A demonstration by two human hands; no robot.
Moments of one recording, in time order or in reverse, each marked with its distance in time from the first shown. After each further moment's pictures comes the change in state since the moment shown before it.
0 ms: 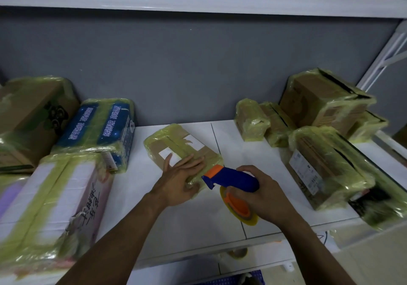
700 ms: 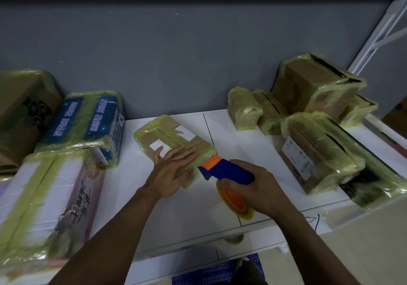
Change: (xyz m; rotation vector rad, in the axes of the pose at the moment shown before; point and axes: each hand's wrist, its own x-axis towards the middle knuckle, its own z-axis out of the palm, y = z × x) left_hand -0.001 -0.001 0.003 -0.059 0.133 0.013; right_hand -0.011 -0.006 0.001 0.019 -0.004 -0.038
